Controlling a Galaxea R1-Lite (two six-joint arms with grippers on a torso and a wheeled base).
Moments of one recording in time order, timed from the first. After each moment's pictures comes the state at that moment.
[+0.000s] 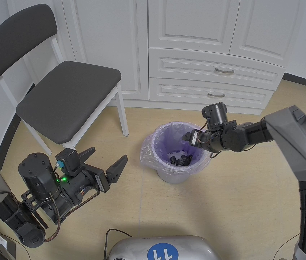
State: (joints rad) left arm -0.55 1.84 -0.27 -1.54 0.07 -0.15; right arm 0.41 2.38 -1.64 -0.11 -0.13 0.57
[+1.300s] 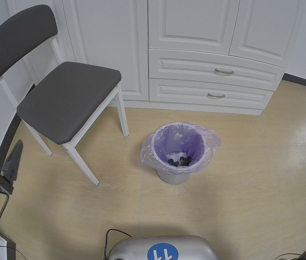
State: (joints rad) left arm -0.39 0.95 -0.07 -1.12 0.34 0.03; right arm 0.13 0.56 -0.32 -0.51 -0.19 0.05
